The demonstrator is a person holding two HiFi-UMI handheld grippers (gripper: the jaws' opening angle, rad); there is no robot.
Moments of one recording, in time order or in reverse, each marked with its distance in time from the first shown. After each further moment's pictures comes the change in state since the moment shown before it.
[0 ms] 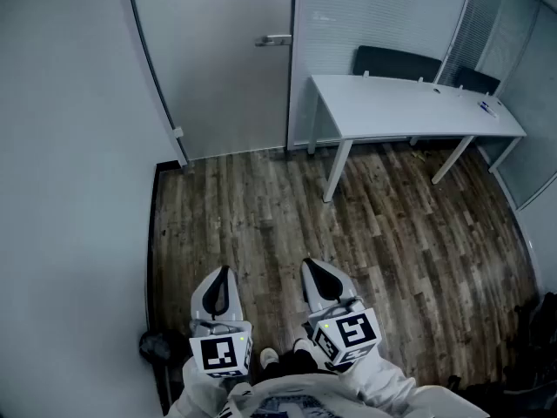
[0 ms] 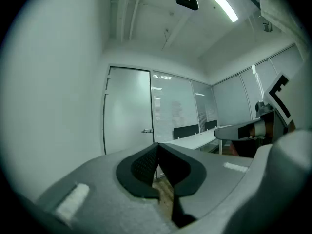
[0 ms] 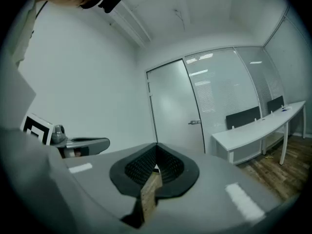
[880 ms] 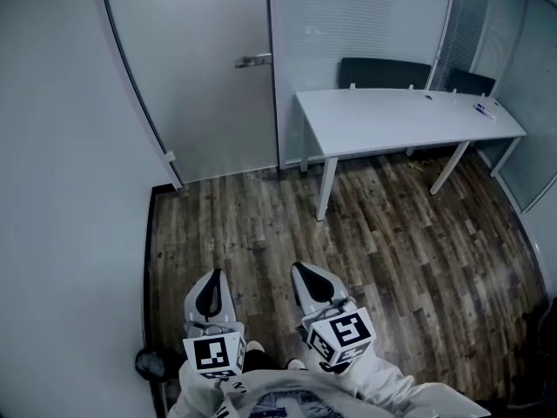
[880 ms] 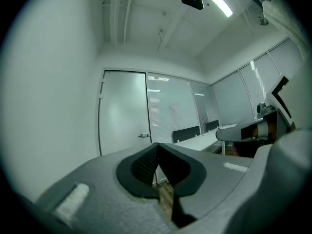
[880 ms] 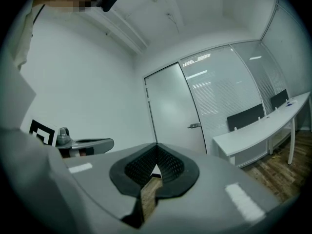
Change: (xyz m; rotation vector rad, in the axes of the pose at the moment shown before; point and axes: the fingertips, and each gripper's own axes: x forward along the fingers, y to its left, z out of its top) left arm 0.070 -0.069 0.024 0.026 -0.020 0.021; right arm 0.004 -0.093 0.023 0.045 -0.049 0.070
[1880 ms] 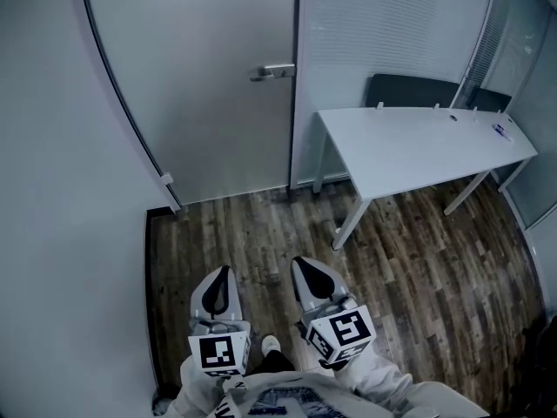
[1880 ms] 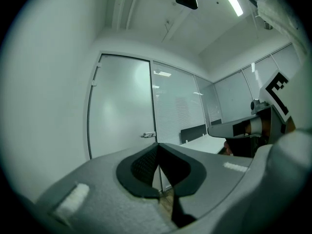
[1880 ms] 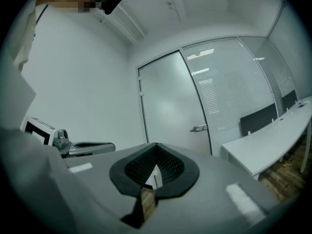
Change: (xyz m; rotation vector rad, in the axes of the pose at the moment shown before) left arm 0.263 0.162 -0.028 -0.012 0.010 -0.077; right arm 0.309 -0.051 0.024 -0.030 -0.006 -0.044
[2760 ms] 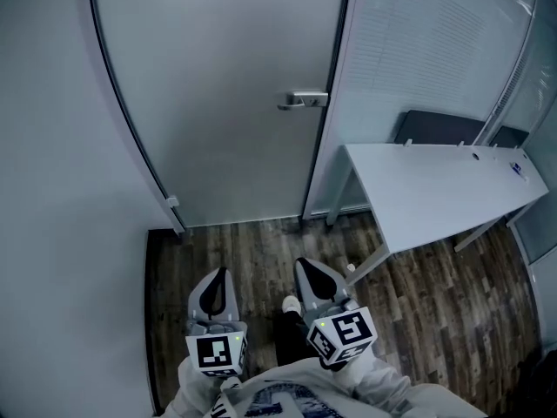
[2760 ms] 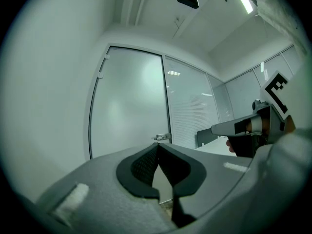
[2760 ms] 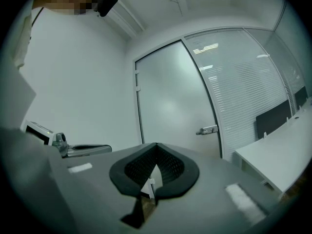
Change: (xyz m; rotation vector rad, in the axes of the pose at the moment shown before) left arm 0.150 0.125 -0.031 -0.027 -0.012 0.059; right arm 0.197 -0.037 0.003 -0.008 -0.003 0.025
